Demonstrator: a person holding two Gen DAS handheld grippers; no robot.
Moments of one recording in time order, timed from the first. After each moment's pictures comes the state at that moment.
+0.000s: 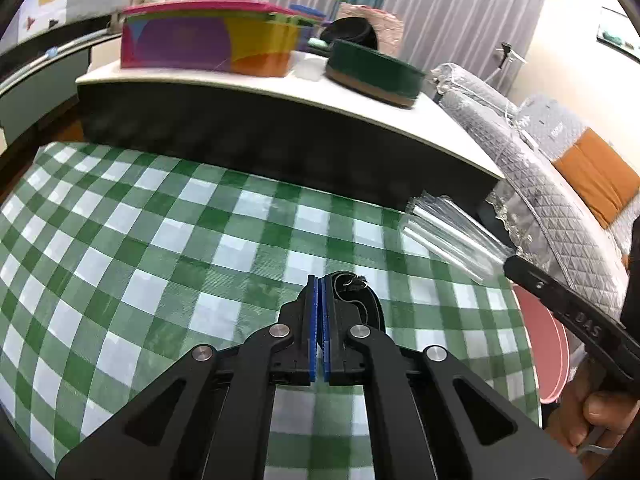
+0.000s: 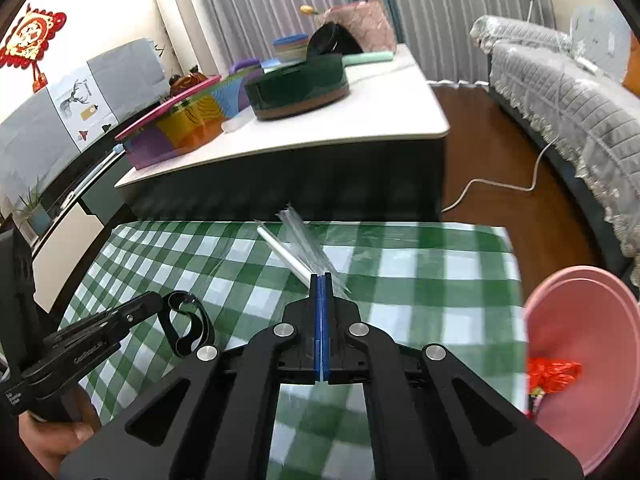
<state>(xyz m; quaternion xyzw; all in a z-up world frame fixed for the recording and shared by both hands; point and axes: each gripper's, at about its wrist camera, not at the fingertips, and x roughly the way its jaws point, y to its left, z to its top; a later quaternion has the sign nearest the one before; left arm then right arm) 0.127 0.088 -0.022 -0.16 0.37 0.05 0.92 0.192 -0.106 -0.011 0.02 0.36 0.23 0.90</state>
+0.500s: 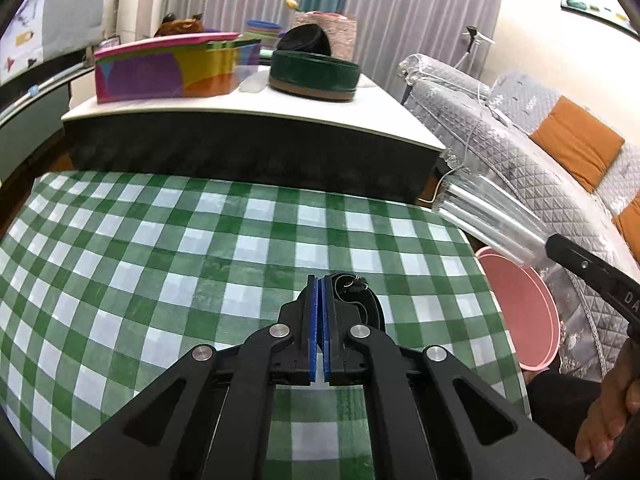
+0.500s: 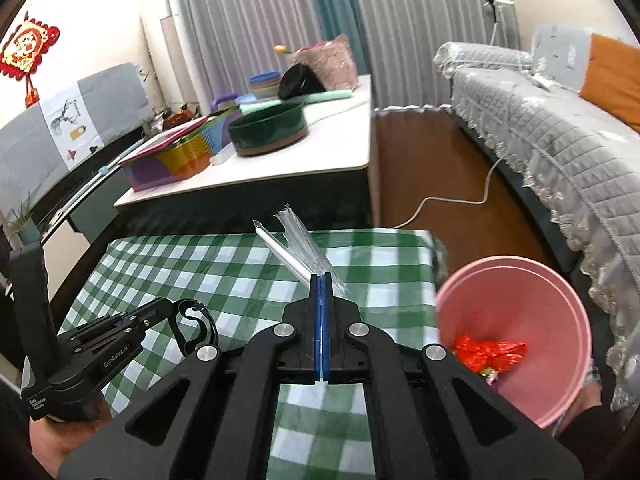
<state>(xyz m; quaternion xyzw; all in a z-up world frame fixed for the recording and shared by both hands) 0.096 0.032 -0.003 -0.11 0.35 0.02 0.93 0.121 -0.170 0.031 0.03 0.32 0.17 0.93</state>
